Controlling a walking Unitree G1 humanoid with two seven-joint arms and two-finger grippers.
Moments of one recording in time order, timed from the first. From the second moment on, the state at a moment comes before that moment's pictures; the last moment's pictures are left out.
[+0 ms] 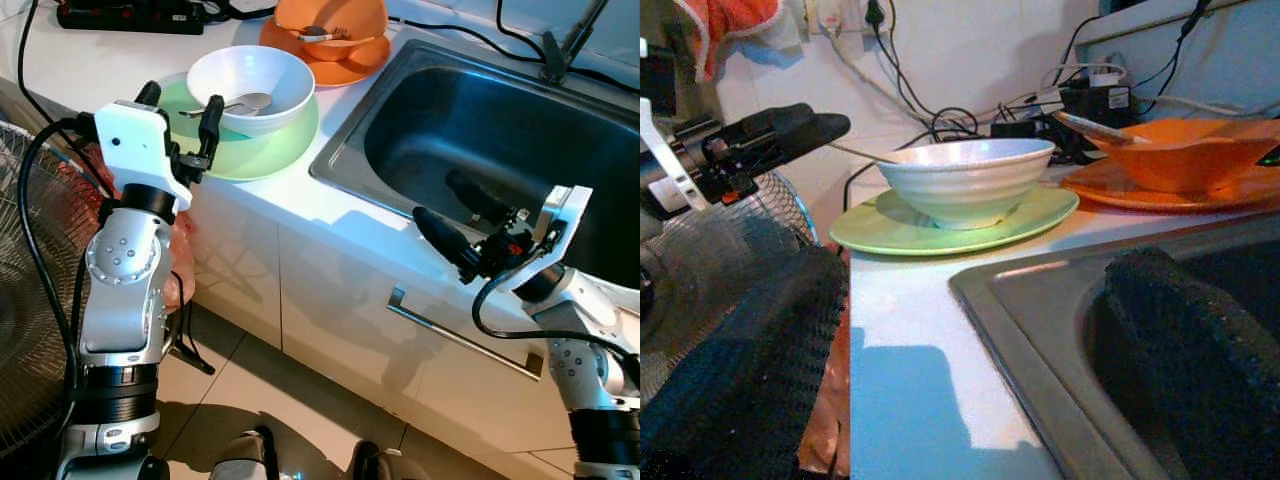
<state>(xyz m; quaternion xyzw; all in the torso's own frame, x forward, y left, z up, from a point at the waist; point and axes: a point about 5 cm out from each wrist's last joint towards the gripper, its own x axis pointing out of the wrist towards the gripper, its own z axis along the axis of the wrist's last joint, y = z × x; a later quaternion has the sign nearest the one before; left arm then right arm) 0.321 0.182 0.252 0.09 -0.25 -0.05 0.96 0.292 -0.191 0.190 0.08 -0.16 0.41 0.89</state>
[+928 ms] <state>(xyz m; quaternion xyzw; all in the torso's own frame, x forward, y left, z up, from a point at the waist) 0.343 0.176 0.251 0.07 -0.24 -0.06 0.97 0.292 -0.192 0.191 0.07 -0.16 0.41 0.89</state>
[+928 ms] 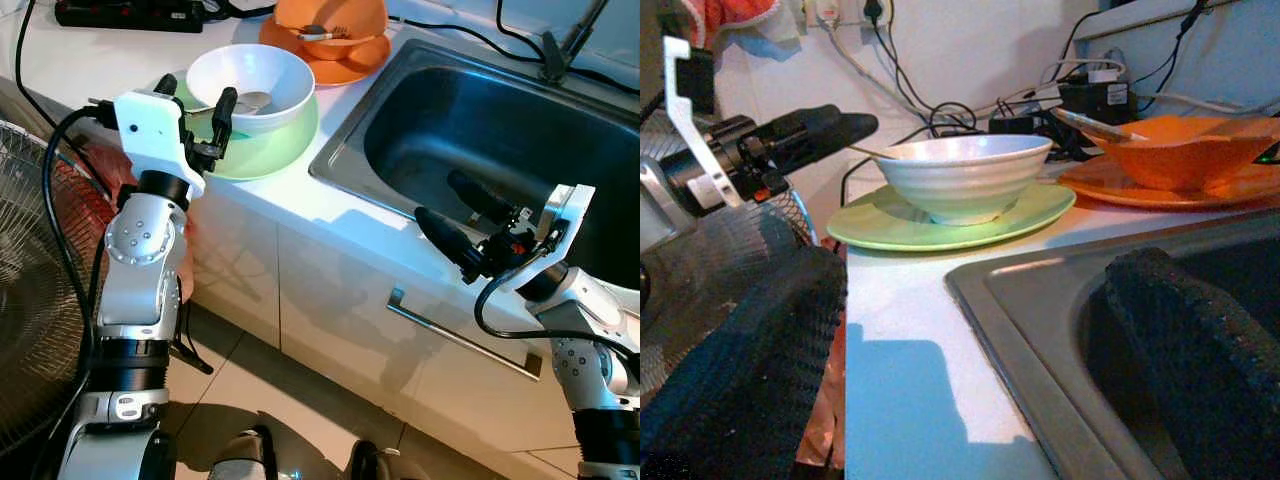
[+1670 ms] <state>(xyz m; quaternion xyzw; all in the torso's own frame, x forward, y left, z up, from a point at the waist) 0.347 0.173 0.247 0.07 -0.25 -0.06 0.96 0.292 -0.191 0.191 0.07 -0.15 0.41 0.90</state>
